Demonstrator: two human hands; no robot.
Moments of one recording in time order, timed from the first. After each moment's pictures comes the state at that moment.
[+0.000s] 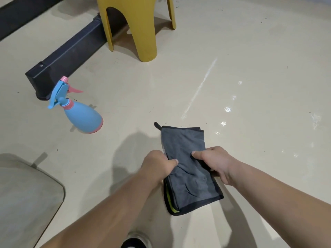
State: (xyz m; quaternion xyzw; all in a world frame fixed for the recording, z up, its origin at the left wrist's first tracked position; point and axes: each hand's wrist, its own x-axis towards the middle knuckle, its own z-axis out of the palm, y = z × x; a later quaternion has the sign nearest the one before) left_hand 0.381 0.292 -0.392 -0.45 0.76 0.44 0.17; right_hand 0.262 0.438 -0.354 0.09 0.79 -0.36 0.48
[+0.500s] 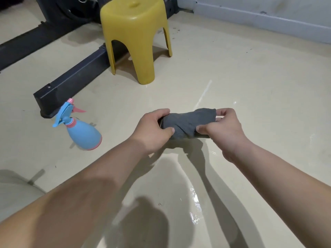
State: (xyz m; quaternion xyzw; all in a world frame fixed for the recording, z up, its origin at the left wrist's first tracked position) left_hand 0.315 0.241 -0.276 -0.29 0.80 0.52 -0.05; right_hand 0.206 0.416 -0.251 0.00 0.79 -0.54 0.27
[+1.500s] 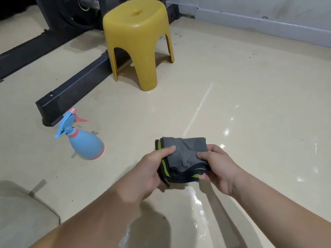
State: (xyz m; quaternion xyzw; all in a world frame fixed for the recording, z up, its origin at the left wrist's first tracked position) left_hand 0.338 0.257 -0.334 -0.44 0.37 0.81 0.07; right_hand 0.231 0.418 -0.311 0.12 0.67 -0.58 0.44
